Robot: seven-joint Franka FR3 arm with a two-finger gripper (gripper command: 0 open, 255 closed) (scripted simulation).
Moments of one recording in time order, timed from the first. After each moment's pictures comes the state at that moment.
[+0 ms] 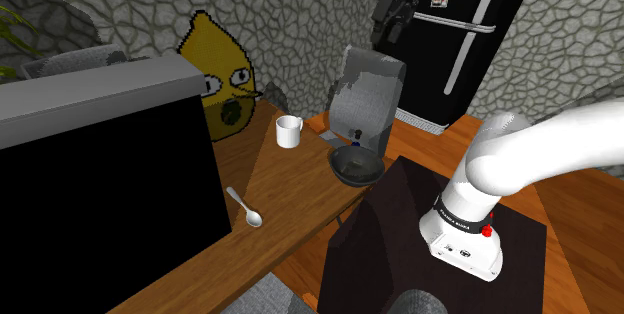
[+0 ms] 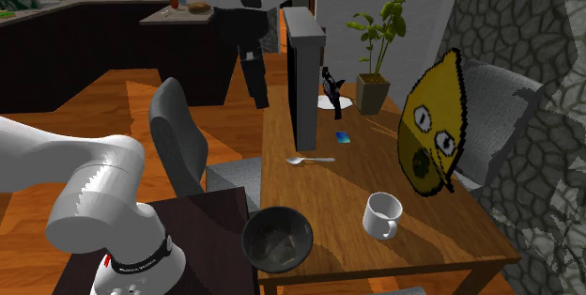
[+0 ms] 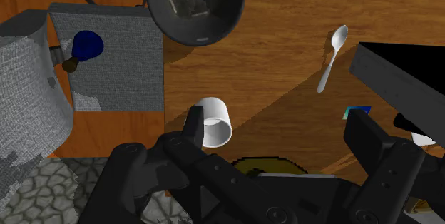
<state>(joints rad) 0.01 -0.83 -0.05 -2.26 0.12 1.58 0.03</state>
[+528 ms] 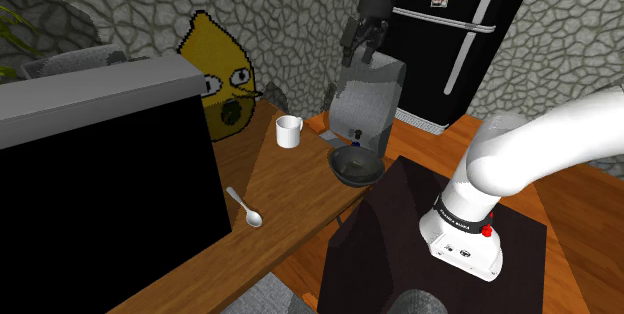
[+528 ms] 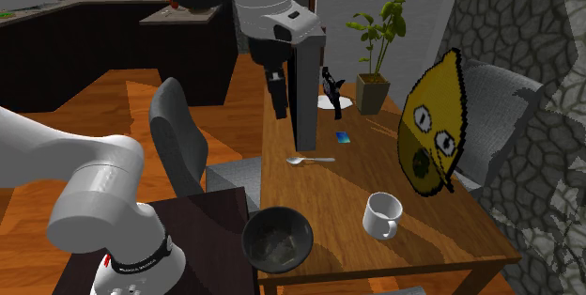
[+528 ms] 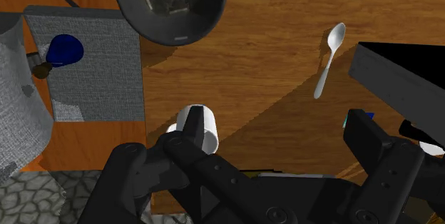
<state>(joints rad) 0.03 -0.71 0.02 -2.33 0.17 1.74 0.09</state>
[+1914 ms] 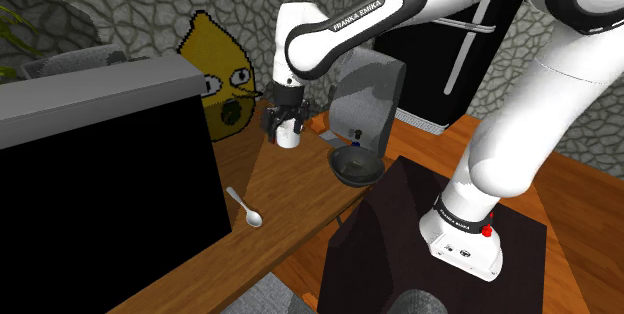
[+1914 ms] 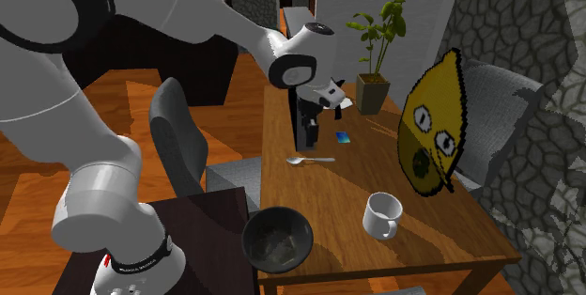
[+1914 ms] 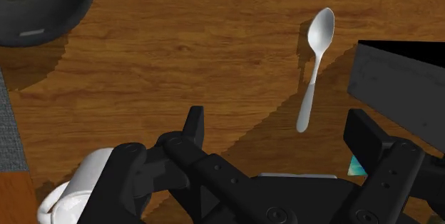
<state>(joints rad) 0.10 -0.09 0.25 -2.30 0.23 2.24 0.31</state>
